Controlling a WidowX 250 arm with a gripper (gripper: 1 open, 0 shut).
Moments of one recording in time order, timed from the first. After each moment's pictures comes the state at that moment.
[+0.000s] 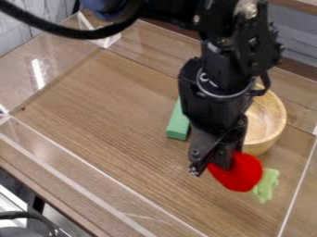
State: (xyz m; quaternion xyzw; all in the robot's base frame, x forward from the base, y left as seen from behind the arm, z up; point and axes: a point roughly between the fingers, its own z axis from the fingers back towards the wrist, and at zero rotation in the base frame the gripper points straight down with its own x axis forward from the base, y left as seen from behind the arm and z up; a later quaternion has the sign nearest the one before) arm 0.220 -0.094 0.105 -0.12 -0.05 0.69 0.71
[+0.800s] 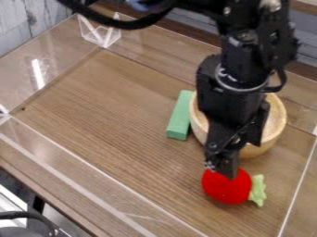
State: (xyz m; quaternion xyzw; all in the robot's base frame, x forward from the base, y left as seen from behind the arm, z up) arm 0.231 -0.106 0.101 -0.10 -0.02 0.68 0.72
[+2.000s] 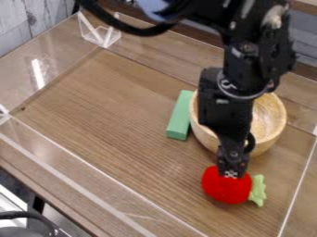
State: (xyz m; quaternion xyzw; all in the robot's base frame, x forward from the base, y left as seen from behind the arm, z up) arm 0.239 -0.103 0.084 -0.09 -0.03 0.82 0.56
